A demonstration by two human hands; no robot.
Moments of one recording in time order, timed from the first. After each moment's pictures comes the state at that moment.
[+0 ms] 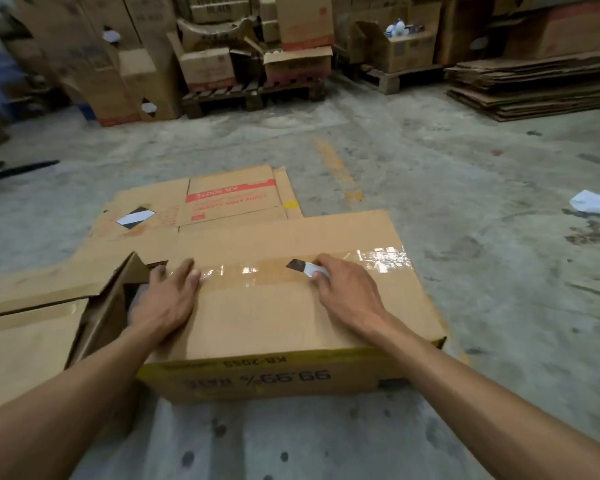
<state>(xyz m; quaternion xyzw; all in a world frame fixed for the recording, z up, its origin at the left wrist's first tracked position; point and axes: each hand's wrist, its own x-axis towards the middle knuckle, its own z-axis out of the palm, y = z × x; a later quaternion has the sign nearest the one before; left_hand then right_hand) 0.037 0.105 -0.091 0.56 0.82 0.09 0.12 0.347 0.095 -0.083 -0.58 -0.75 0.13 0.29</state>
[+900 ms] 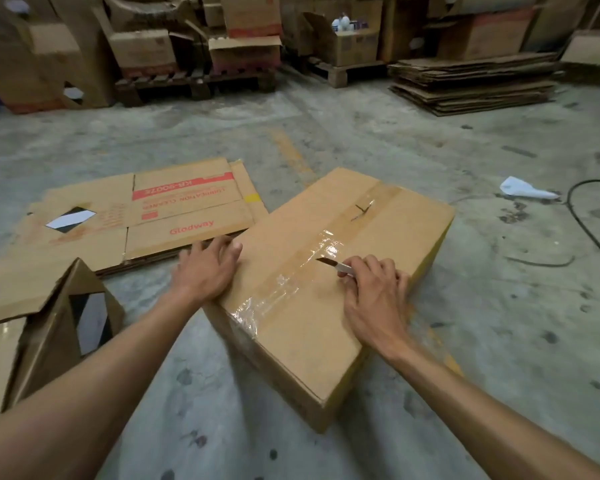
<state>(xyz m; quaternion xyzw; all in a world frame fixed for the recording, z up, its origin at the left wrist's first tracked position) 0.129 0.150 -0.083 0.67 0.72 0.11 0.14 0.380 0.052 -0.109 -0.71 -0.63 -0.01 0.30</state>
